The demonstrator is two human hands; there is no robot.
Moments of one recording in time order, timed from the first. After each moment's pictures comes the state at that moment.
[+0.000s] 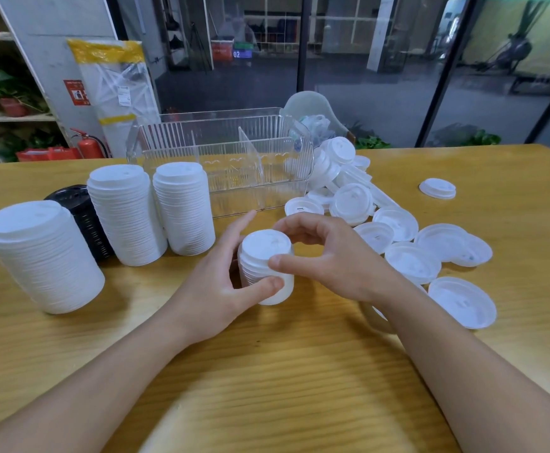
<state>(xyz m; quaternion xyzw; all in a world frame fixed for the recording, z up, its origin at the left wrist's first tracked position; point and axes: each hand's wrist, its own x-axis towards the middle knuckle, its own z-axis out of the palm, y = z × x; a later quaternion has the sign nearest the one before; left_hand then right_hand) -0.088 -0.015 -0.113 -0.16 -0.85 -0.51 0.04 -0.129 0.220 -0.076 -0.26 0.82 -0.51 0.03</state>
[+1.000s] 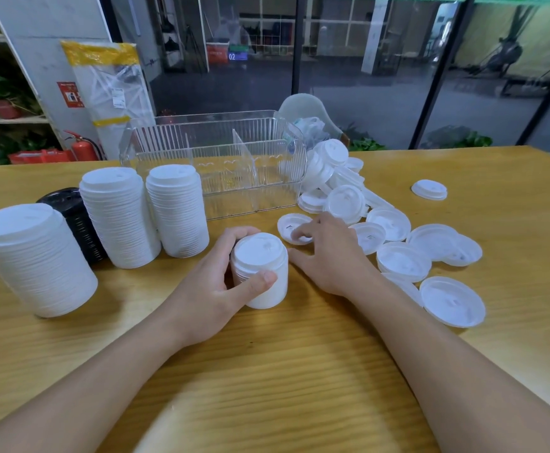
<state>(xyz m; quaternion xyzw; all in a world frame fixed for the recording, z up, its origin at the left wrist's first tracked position) -0.084 -0.012 -0.107 -0.16 -0.85 -0.50 0.03 -0.166 0.220 -0.108 -0.12 0.96 -0.23 -0.06</state>
